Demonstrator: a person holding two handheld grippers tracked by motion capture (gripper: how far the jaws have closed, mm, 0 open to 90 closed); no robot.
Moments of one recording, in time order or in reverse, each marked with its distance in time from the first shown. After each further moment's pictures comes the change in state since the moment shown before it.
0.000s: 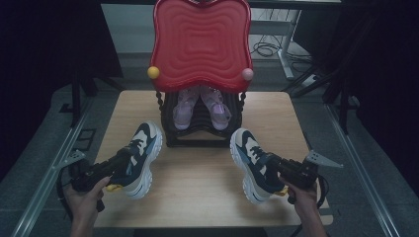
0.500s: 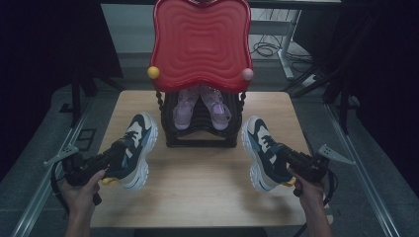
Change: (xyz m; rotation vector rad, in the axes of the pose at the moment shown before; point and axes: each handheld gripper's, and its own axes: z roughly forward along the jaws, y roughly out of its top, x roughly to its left) left arm 0.001 0.022 -0.005 -0.065 0.002 0.014; right arm -0.013 0.020 -0.011 -0.089 -0.072 0.008
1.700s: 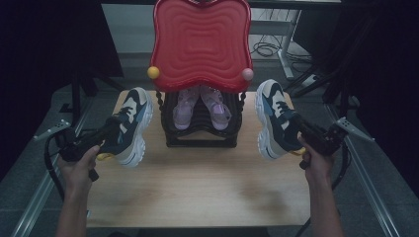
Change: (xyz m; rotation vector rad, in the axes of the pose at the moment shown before) left arm 0.007 0.056 0.013 -0.063 -0.032 0.004; right arm 0.000 0.080 0.013 -0.160 -0.076 -0.014
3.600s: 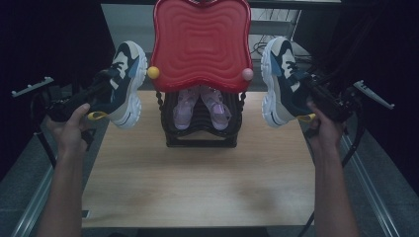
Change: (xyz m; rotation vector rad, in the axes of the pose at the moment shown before) left arm -0.022 0.097 0.017 -0.114 -0.027 0.019; right arm 0.018 0.086 0.032 -0.109 0.041 0.006
